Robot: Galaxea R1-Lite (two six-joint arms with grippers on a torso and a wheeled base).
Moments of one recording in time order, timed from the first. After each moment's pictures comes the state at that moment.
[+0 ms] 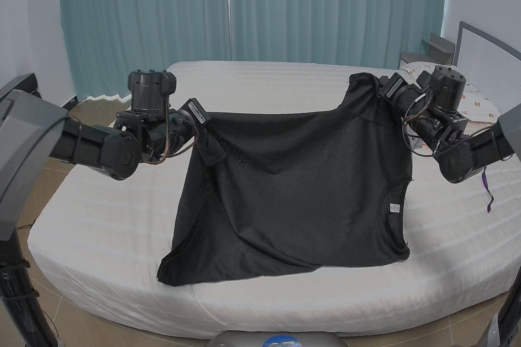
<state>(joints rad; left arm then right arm) -0.34 2.05 -1.33 -0.42 0.08 -0.78 0.25 2.04 -1.18 -0.97 -0.11 0.59</state>
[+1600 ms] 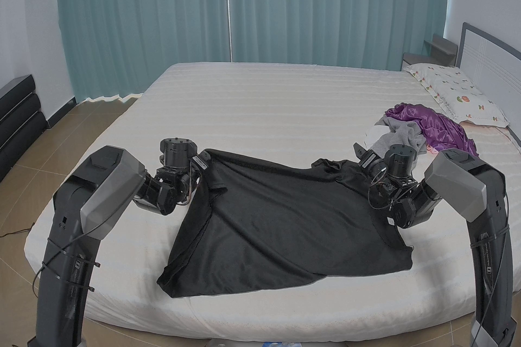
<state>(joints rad) -0.25 2.63 -1.63 -0.61 0.24 -0.87 0.19 2.60 -1.32 -1.15 -0.19 0.68</state>
